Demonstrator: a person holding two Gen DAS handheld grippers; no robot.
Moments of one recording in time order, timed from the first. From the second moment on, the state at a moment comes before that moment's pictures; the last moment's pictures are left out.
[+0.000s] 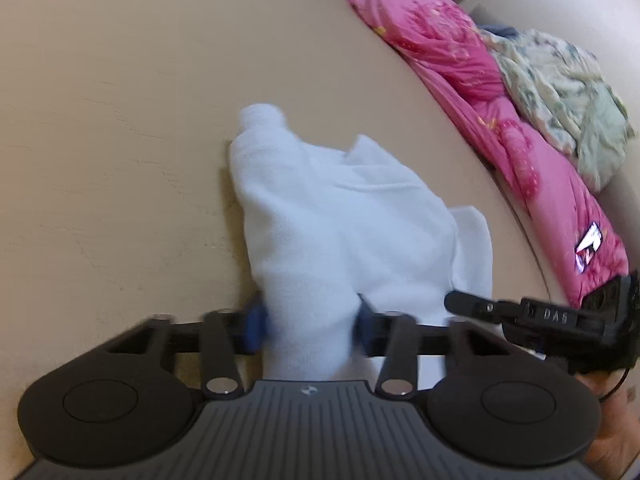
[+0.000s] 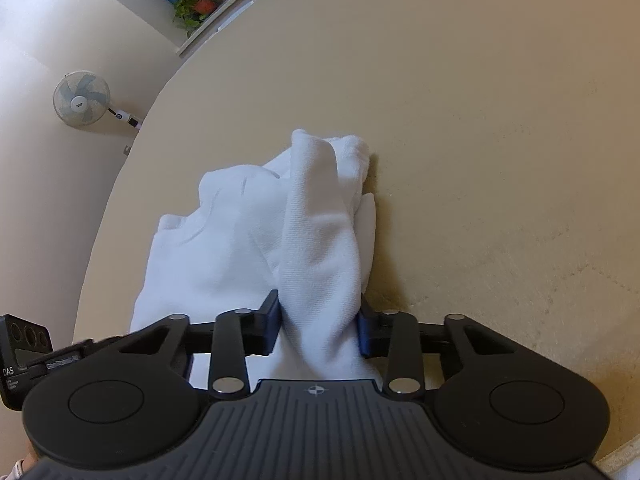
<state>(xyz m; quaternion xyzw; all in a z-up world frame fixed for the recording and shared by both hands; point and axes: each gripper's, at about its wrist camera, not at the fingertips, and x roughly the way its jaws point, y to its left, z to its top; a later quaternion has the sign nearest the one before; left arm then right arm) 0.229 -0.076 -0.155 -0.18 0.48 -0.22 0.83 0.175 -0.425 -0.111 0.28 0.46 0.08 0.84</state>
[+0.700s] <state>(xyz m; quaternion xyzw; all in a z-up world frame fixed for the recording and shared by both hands) 0.271 0.077 -0.044 -0.14 0.39 -0.07 0.91 0.257 -0.313 -0.068 0.25 0.31 0.10 0.91</state>
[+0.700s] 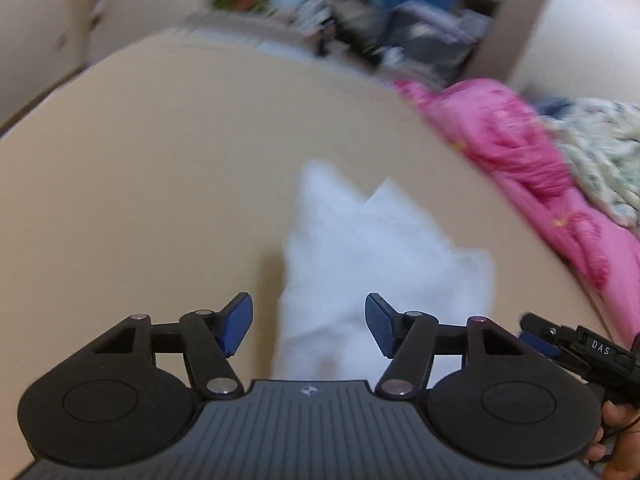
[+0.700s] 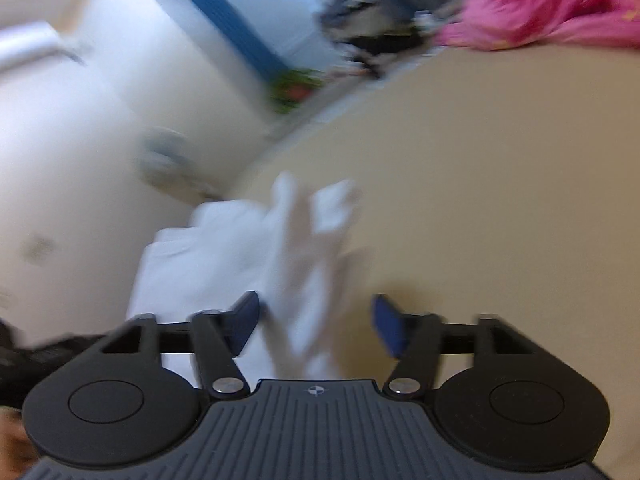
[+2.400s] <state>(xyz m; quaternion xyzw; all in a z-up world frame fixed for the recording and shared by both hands) -0.018 0.017 -0.001 0.04 0.32 0.01 0.95 -0.021 -0.264 0.012 0.03 0.23 0.05 0.97</state>
